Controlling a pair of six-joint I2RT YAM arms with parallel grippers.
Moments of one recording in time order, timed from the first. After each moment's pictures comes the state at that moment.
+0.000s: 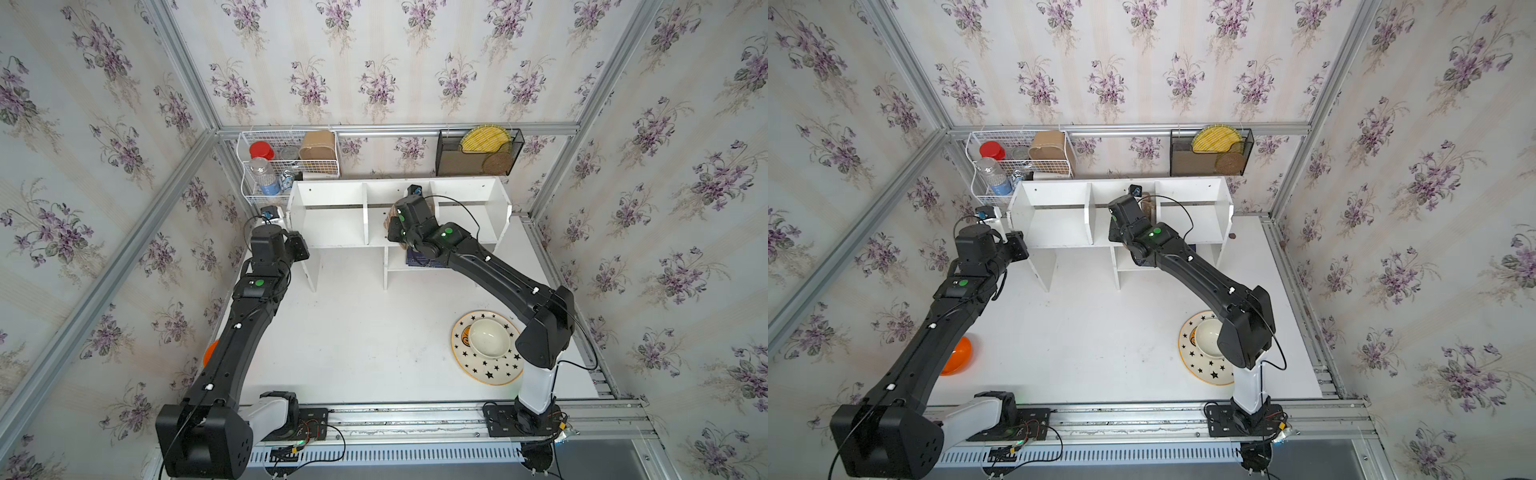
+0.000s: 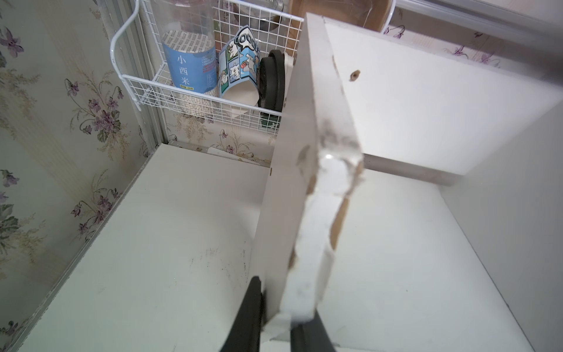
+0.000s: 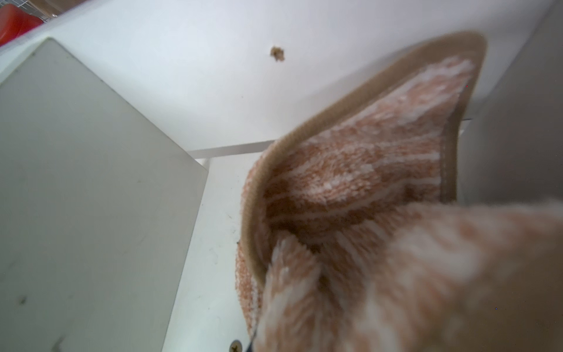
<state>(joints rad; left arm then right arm) -0.07 1.20 1.06 -0.24 -0.02 -0.27 0.76 1.91 1.87 -0.58 0.32 0.59</state>
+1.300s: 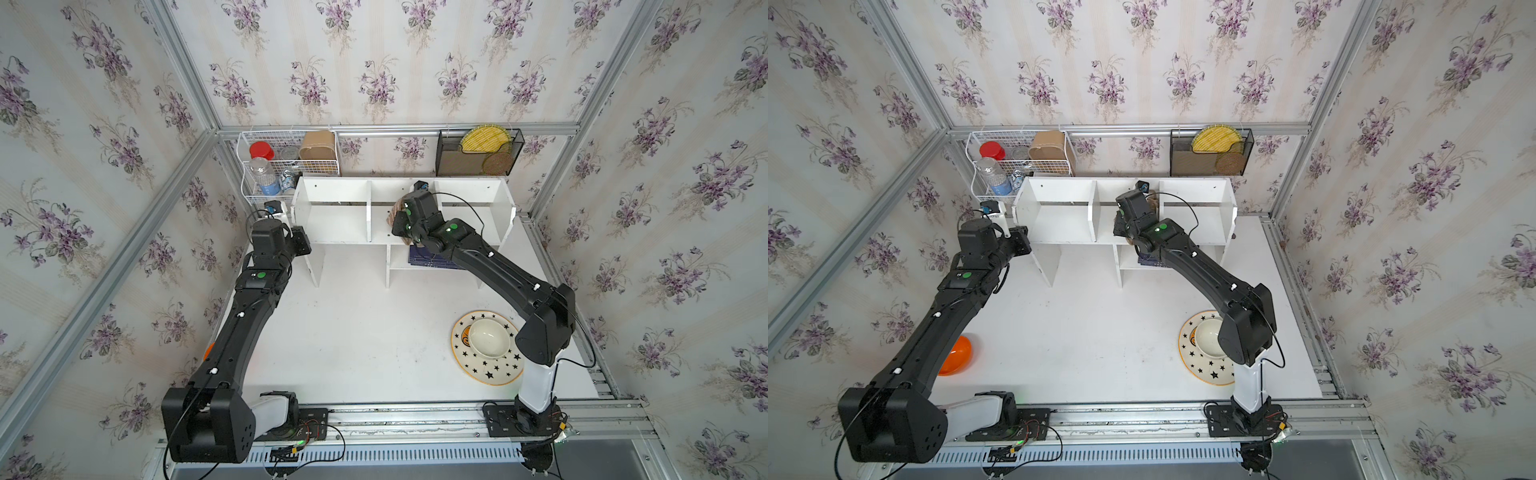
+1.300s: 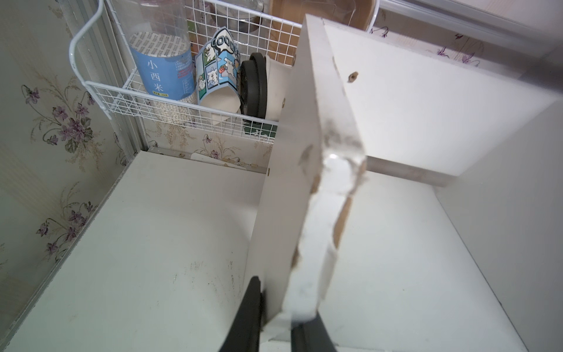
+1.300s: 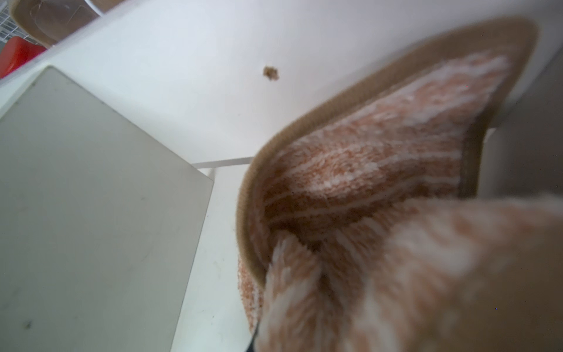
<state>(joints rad) -0.05 1.25 1.08 -0.20 0.05 -0.26 0.71 1.91 1.88 -0.56 0.24 0.62</state>
